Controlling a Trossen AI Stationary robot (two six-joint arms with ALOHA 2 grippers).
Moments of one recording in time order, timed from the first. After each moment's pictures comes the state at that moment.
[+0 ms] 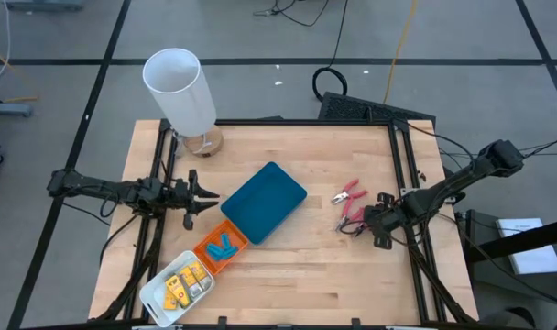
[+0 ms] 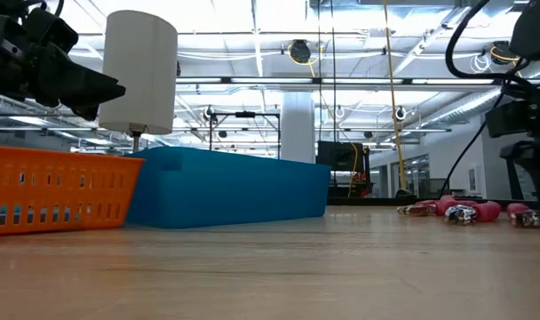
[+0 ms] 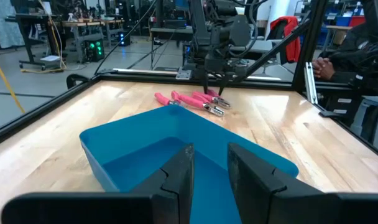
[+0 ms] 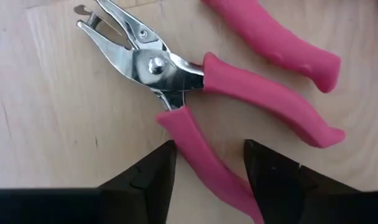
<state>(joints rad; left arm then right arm) -0.16 0.21 0.02 0.12 -0.15 -0.05 0.45 1.02 0.35 -0.70 0.11 0.65</state>
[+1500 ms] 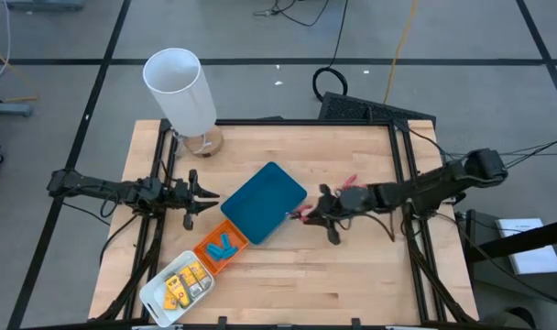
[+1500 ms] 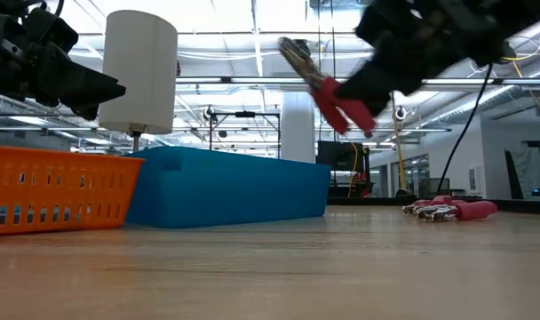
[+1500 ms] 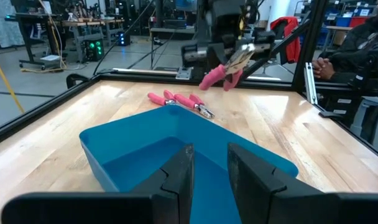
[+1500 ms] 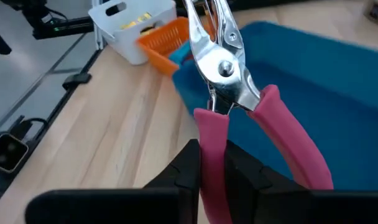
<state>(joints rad) -0.16 0.21 0.02 0.12 -0.15 -0.06 0.15 1.35 0.57 0.37 -0.05 0.20</state>
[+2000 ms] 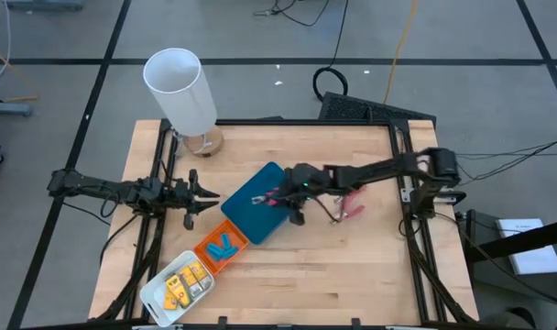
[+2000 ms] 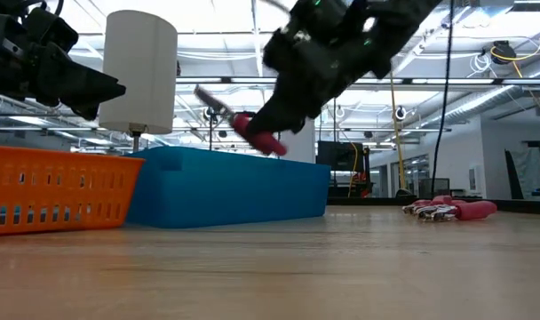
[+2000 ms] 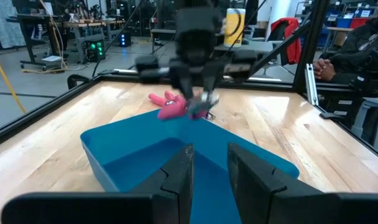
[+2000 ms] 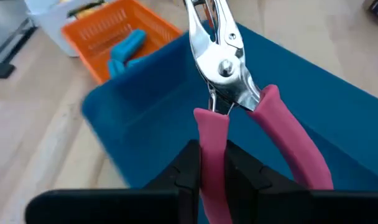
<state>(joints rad) -0.16 0.21 0.02 0.13 -0.16 -0.06 -0.06 1.76 1.05 0.12 -0.22 0.00</state>
